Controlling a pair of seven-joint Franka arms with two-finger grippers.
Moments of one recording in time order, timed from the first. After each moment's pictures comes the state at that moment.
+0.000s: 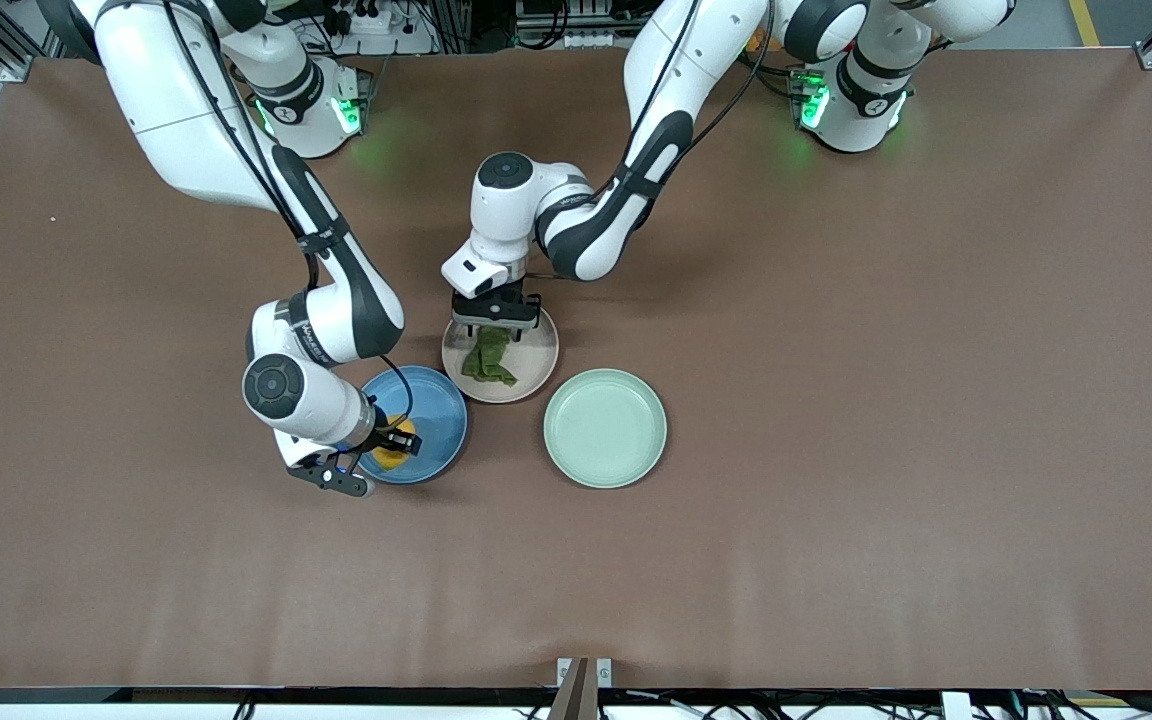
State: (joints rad) left arm -1.05 0.96 0.03 -1.35 0.22 2.60 -1.24; right arm 0.29 0.69 0.02 -1.65 0.10 2.33 0.54
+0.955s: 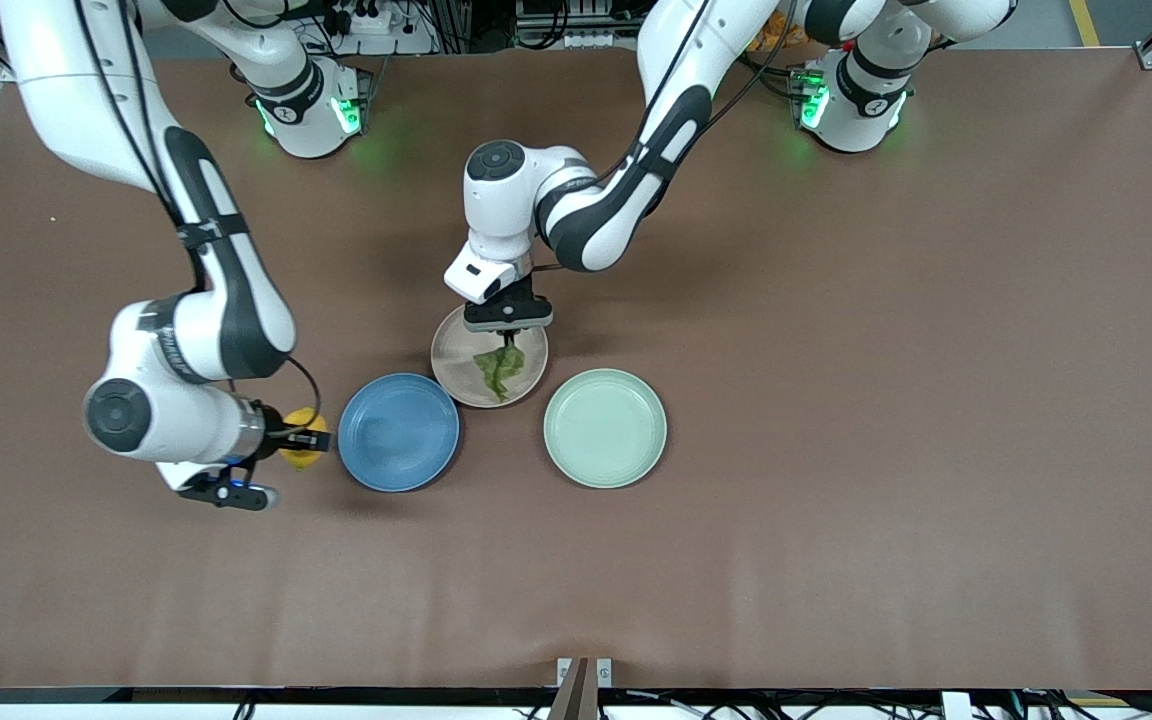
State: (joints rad) left arm -1.02 0.85 0.04 -1.33 0.22 2.36 -1.29; right arm 0.12 0.60 0.00 -1.55 0.08 2.01 0.22
